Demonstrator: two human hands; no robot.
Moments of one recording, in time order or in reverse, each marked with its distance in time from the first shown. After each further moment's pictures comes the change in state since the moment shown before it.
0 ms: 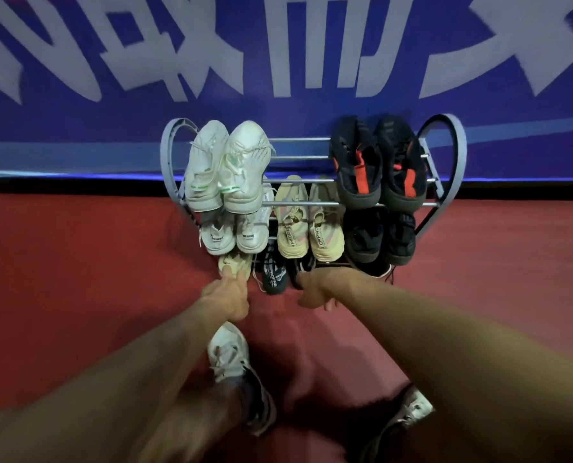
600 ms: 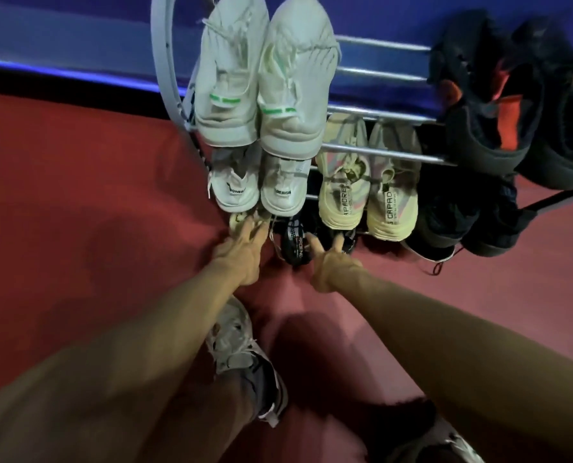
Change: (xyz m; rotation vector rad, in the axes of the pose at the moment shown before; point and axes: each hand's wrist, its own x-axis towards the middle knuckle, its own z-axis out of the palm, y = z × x) left_hand 0.137 -0.046 0.075 -0.039 -0.050 0.081; right_hand 0.191 -0.024 0.069 0.029 0.032 0.184
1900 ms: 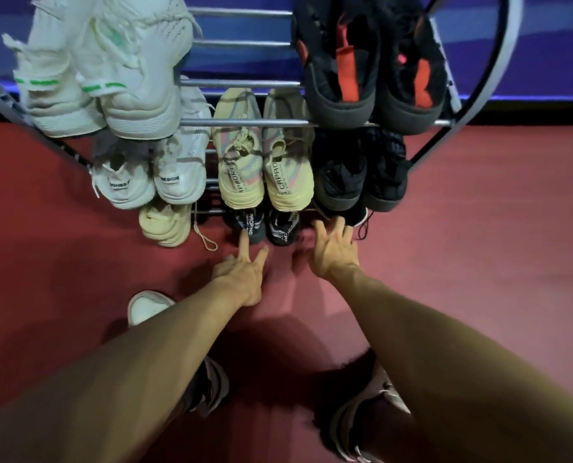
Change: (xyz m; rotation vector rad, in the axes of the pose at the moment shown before) left_hand -0.031 0.158 0.038 0.189 -0.110 0.139; right_hand 0.008 0.161 0.069 0.281 0.543 0.165
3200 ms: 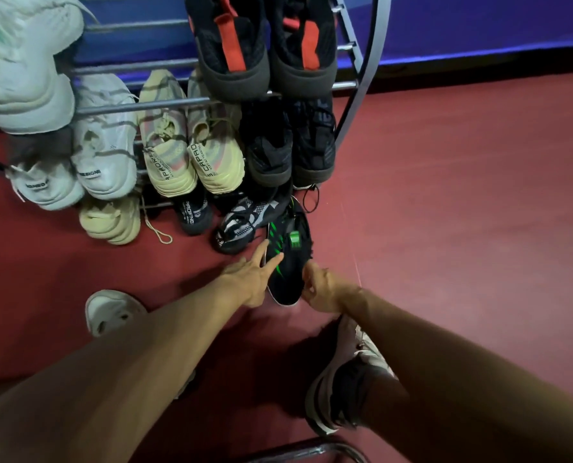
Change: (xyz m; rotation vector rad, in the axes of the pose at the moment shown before) left_hand -0.007 0.103 0.024 0.113 -0.127 0.252; right_hand -0.097 0.114 0.008 0.313 -0.398 -0.118
